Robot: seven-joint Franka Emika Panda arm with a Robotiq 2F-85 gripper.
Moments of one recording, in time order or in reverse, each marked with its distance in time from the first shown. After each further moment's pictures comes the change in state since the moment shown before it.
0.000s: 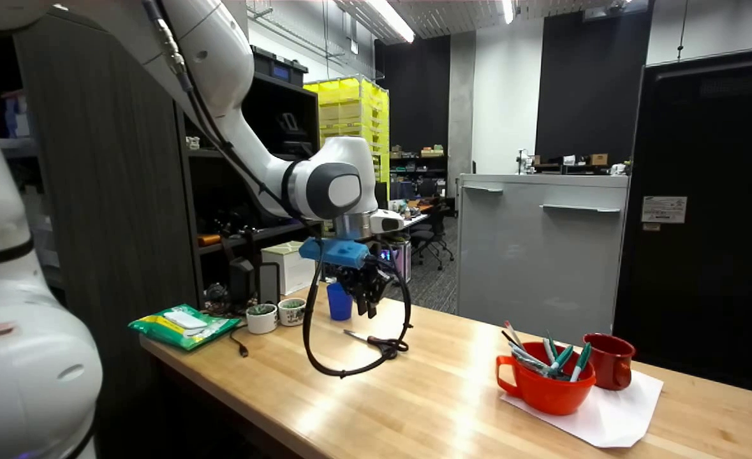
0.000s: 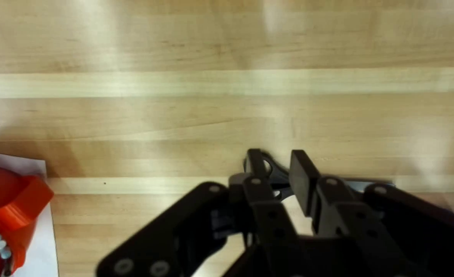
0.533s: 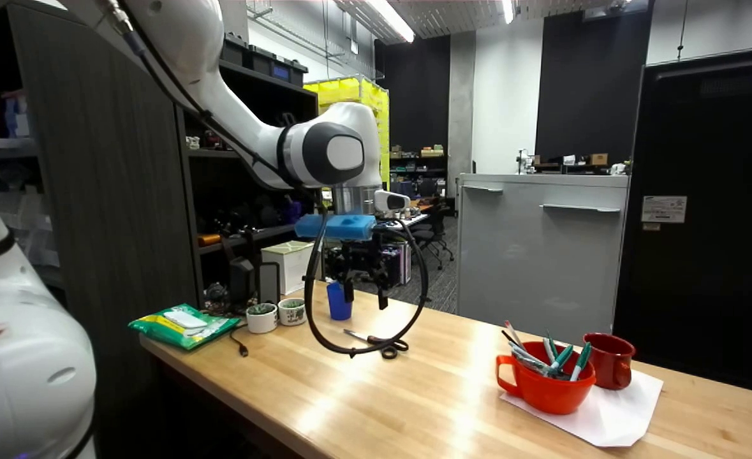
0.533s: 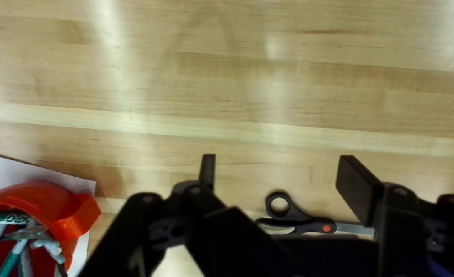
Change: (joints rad) arm -0.038 -0.144 -0.029 0.004 -0.066 -0.254 -0.114
